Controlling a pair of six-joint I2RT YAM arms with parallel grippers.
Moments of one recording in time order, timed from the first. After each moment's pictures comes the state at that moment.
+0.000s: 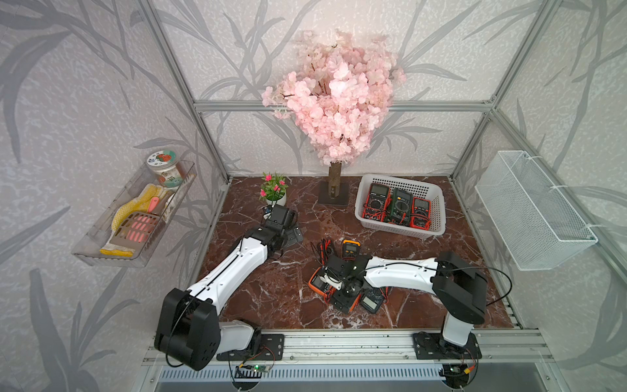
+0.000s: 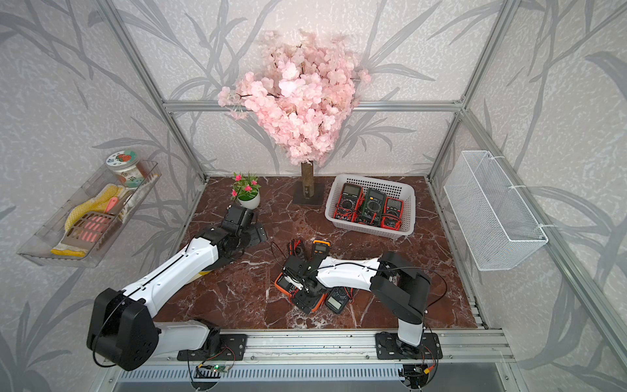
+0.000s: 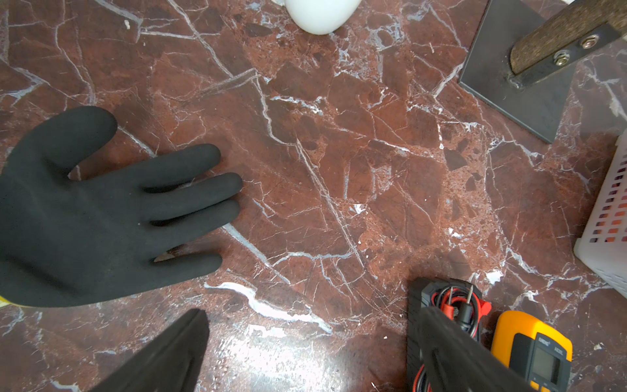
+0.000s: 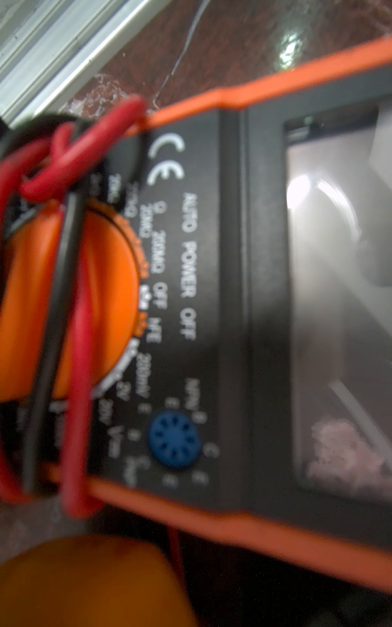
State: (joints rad) left arm -0.35 1.32 0.96 -0.67 -0.26 -0.73; right arm 1.11 1.81 1.12 -0.71 -0.07 0.16
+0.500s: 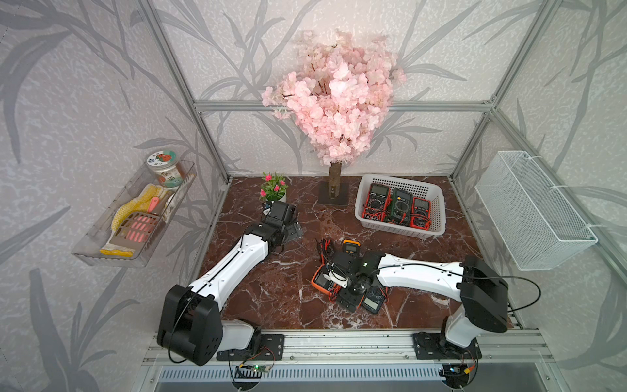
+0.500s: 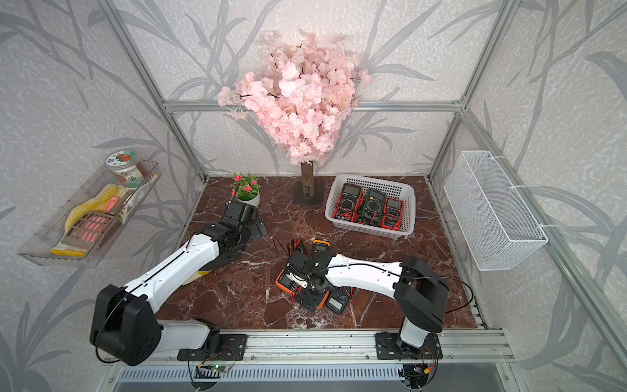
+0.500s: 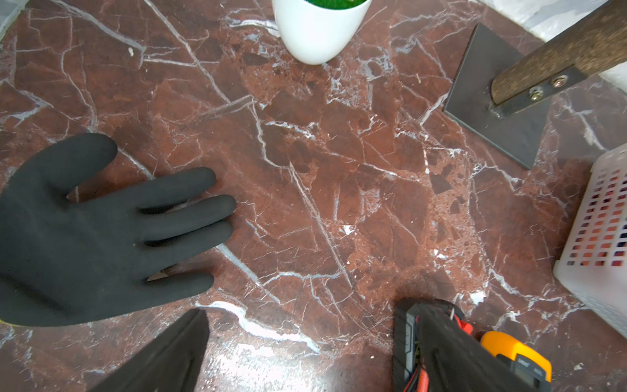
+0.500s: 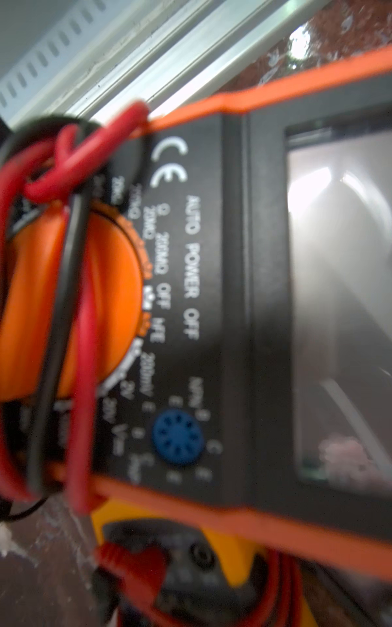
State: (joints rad) left arm -0.35 1.35 1.02 -0.65 -0.28 -0.73; right arm 1.11 1.66 1.15 -0.85 -0.03 0.11
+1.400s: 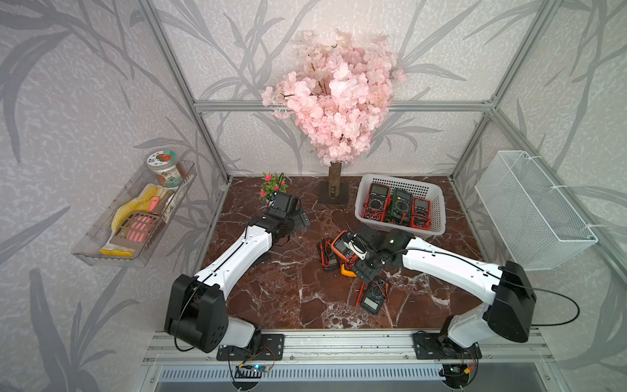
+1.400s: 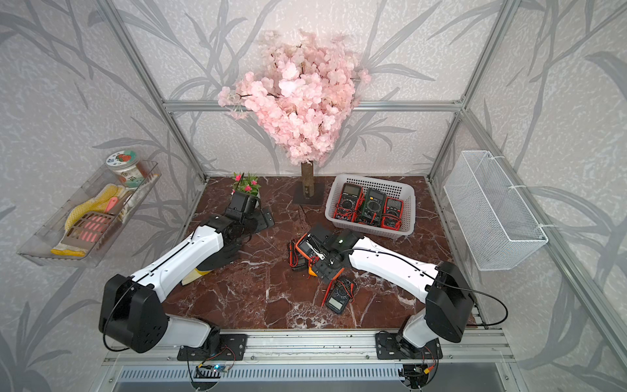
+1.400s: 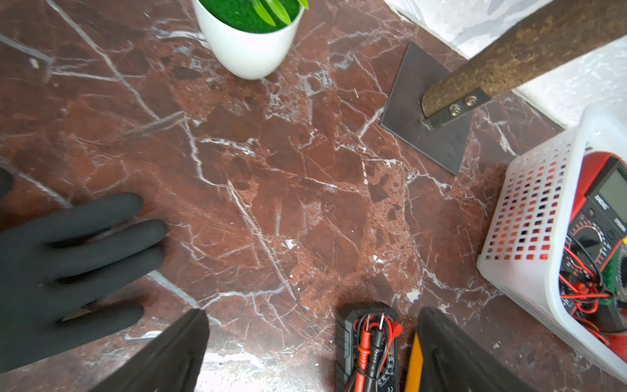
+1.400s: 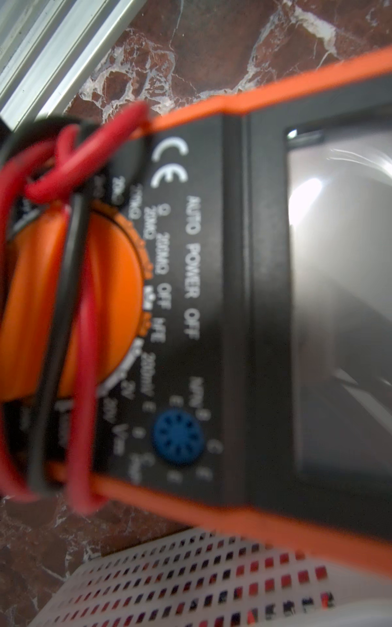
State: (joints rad) left arm -0.37 1.43 1.11 -0.58 -0.16 -0.74; right arm 0.88 1.52 1.22 -0.96 0.15 0.09
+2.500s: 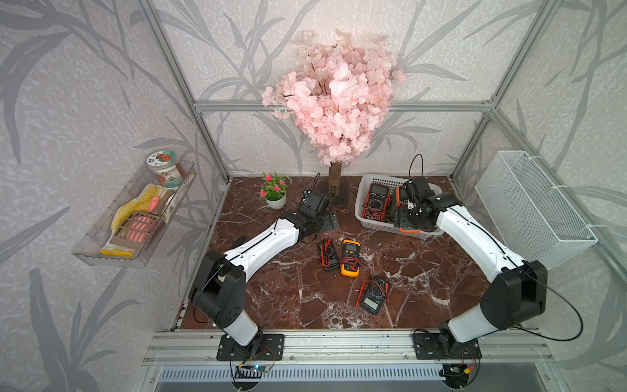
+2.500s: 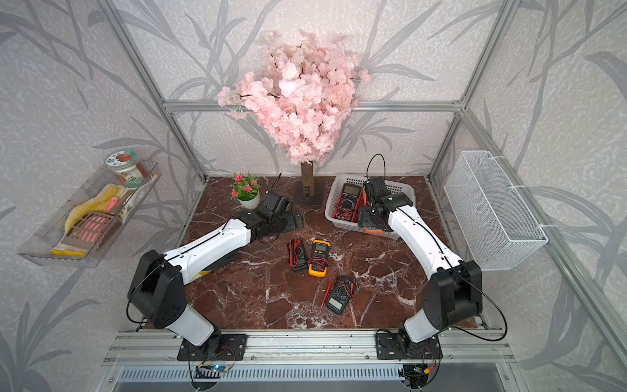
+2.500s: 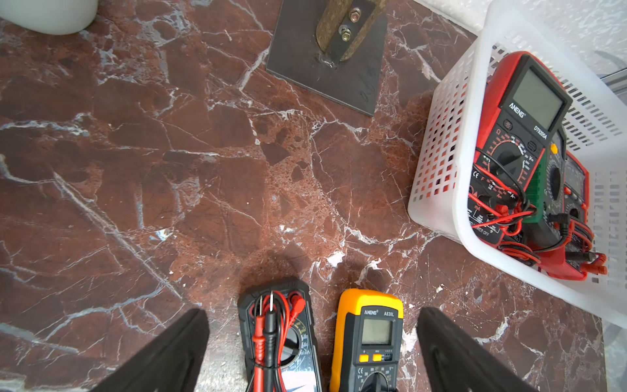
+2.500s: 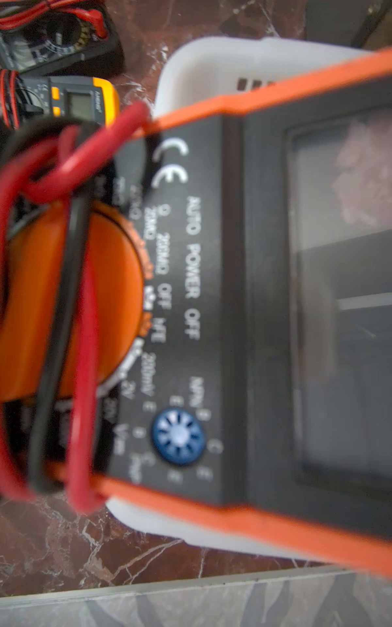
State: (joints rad) left arm -0.58 1.62 1.26 -0.54 -0.14 -0.75; right arm 0.29 1.57 1.39 -0.95 0.19 0.40
